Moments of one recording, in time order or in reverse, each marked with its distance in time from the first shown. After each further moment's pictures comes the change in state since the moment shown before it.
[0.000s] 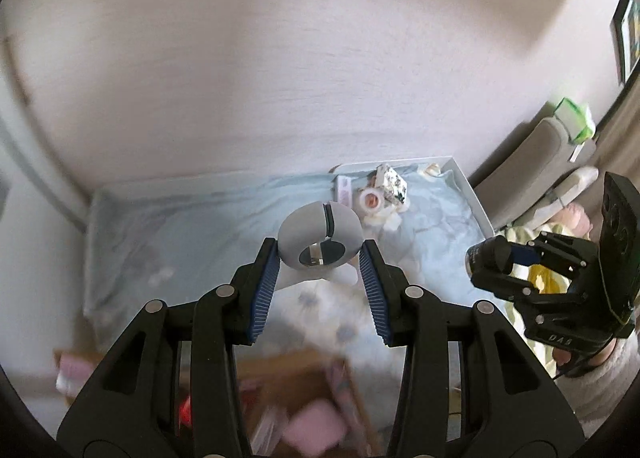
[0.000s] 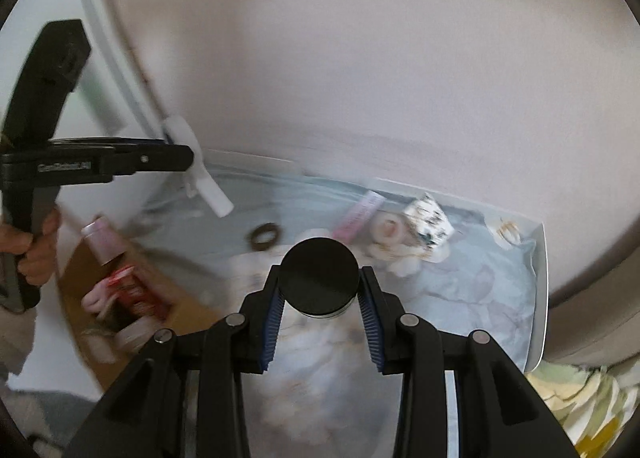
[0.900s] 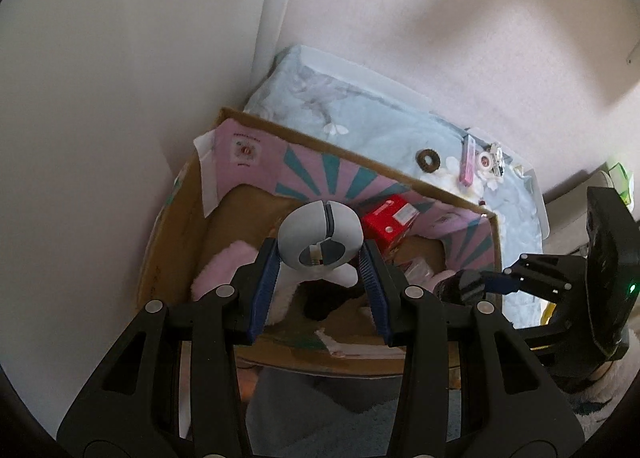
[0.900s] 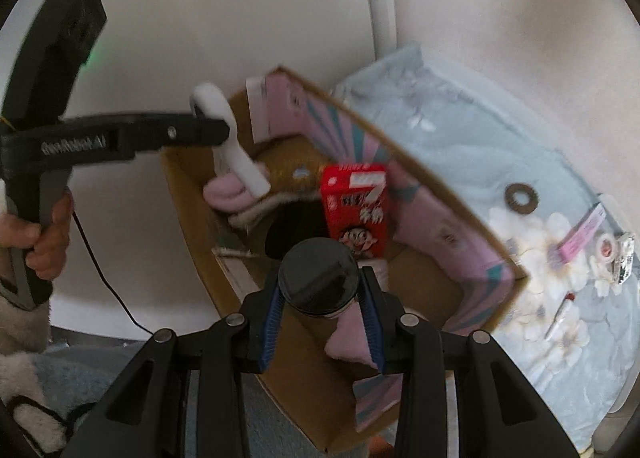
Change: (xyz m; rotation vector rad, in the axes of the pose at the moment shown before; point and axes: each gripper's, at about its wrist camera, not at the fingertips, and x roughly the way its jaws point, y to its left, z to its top) left arm -0.084 0.143 -0.178 -0.384 0.030 0.156; right arm 0.093 0.222 -0.046 -0.373 0.312 0.289
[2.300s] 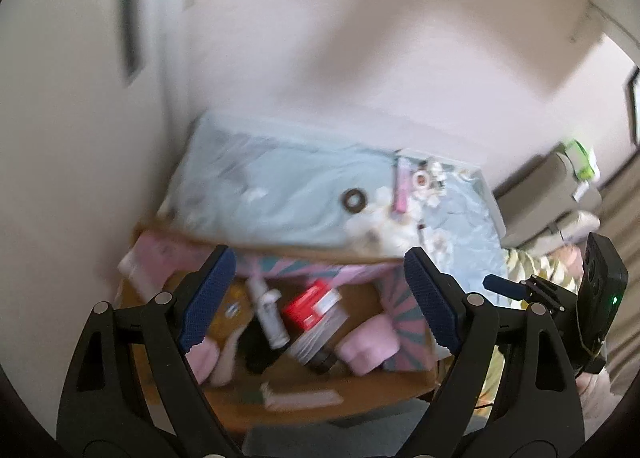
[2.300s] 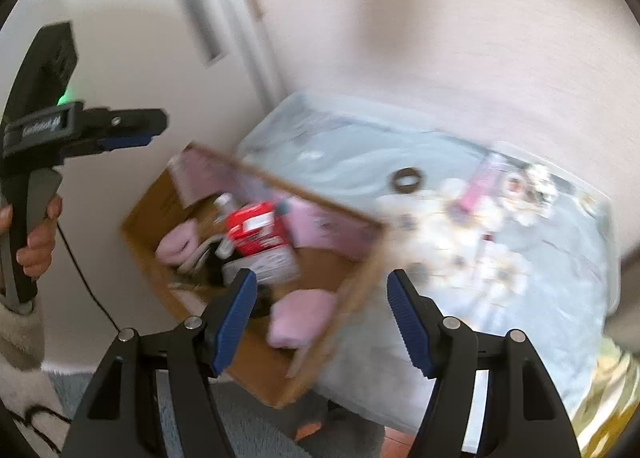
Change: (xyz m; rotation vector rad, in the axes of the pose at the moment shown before) left arm -0.020 -0.090 0.066 0.225 -0.056 -0.150; right arm -0.084 -0.049 -0.055 0.334 -0.250 -0.196
